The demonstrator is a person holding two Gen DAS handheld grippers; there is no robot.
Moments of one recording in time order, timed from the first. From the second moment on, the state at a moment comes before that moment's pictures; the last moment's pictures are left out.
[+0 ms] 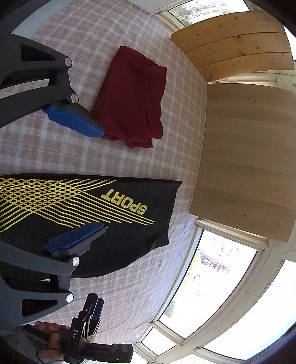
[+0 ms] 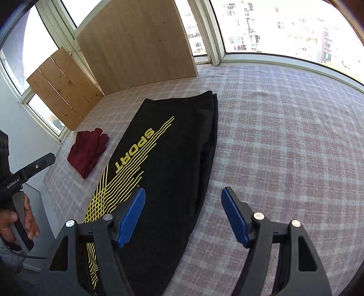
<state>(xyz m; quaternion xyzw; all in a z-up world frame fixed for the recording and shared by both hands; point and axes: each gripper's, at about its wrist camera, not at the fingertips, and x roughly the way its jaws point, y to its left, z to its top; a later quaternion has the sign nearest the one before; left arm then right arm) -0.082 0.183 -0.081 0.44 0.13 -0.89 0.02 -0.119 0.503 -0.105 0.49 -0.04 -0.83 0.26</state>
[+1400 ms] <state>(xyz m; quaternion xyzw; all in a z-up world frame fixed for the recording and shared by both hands) 0.044 0.244 -0.173 0.53 0.19 -0.82 -0.04 0.039 0.493 -0.168 0.55 -0.20 -0.79 0.18</state>
